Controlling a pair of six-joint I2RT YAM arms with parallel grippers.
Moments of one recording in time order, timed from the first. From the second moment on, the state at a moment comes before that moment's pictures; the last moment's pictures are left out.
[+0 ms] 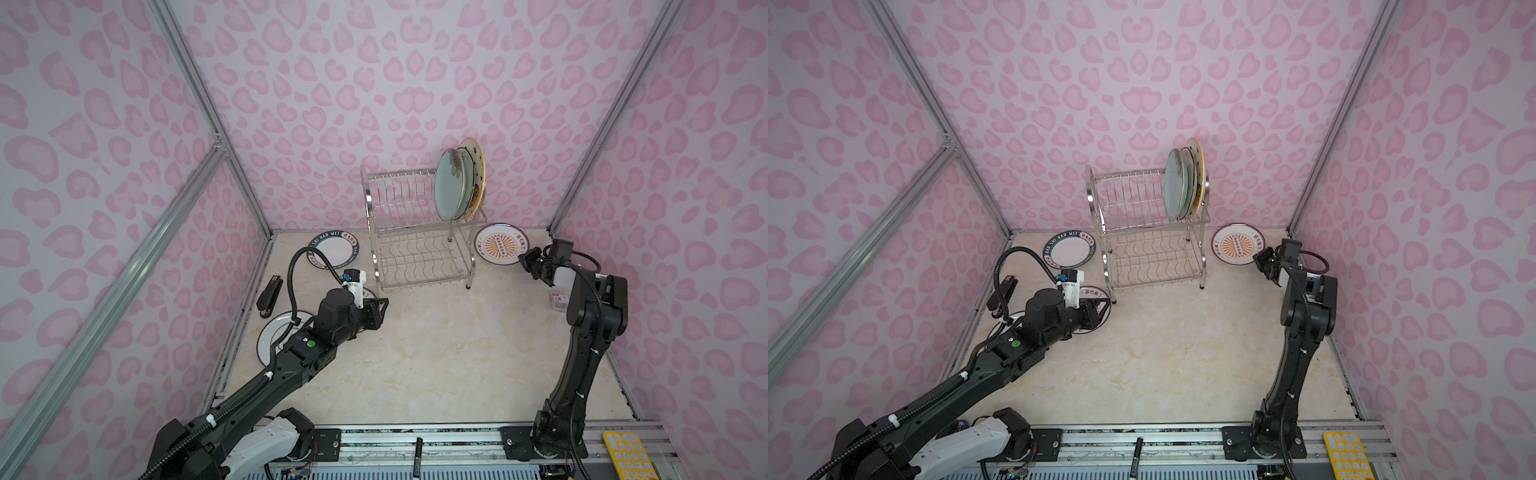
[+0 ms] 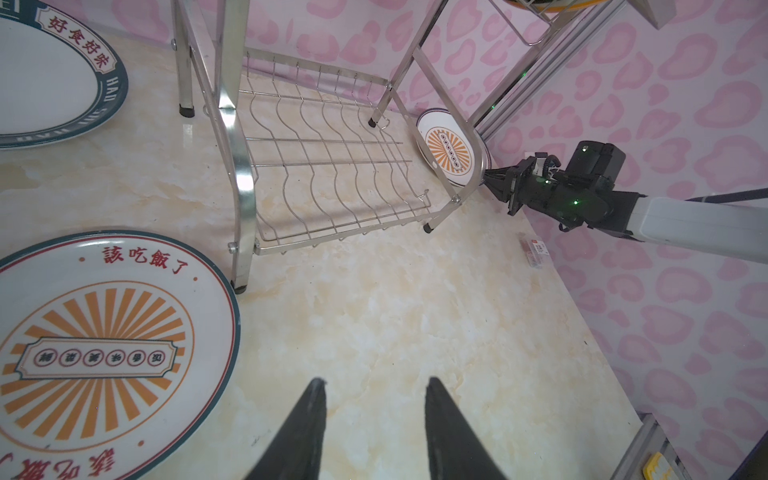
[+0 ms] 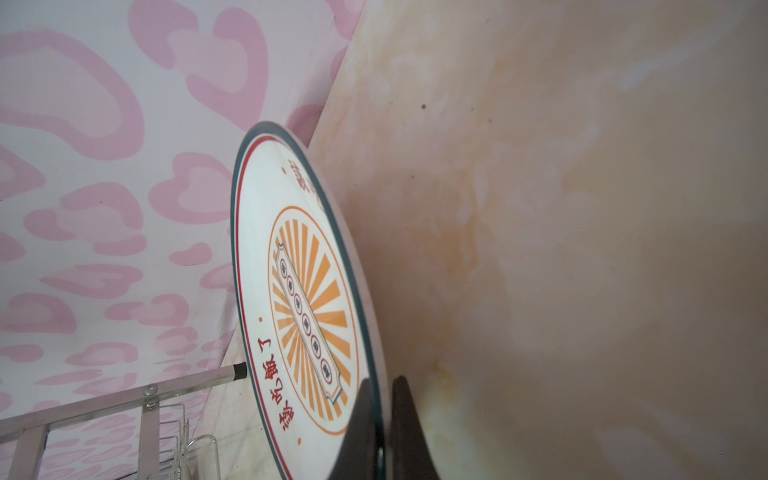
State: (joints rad) left arm -0.60 1.03 0.70 -0.11 0.05 -0.55; right arm -0.28 2.26 1.46 0.14 -0.43 0.85
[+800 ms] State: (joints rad) left arm -0.60 1.06 0.71 -0.11 0.06 -0.55; right arm -0.30 2.00 1.31 0.09 -0.43 0.75
